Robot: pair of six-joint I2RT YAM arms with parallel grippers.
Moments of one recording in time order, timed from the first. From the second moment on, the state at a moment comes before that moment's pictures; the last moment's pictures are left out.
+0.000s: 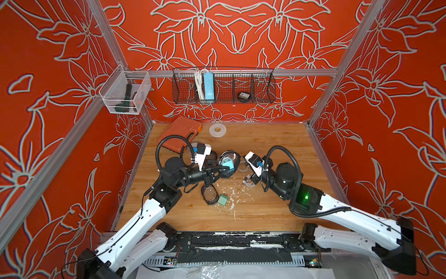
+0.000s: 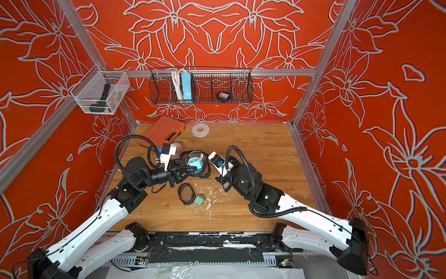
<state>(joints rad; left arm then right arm) -0.45 0.87 0.69 0.20 0.78 -0.46 1.00 0.98 0.86 0.05 0.27 -0.37</state>
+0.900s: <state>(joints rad) -0.60 1.10 0.83 -0.02 0.72 -0.27 0.76 1.09 1.16 -0.12 -0.04 -0.77</state>
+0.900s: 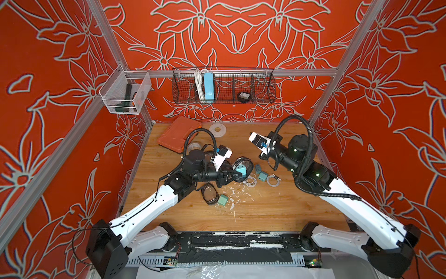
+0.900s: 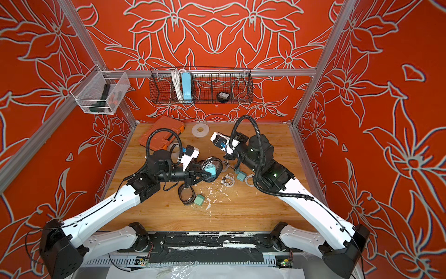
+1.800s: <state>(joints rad) -0.60 0.97 0.75 0.14 0.94 -0.27 0.76 0.56 0.52 0.07 -0.09 -0.68</state>
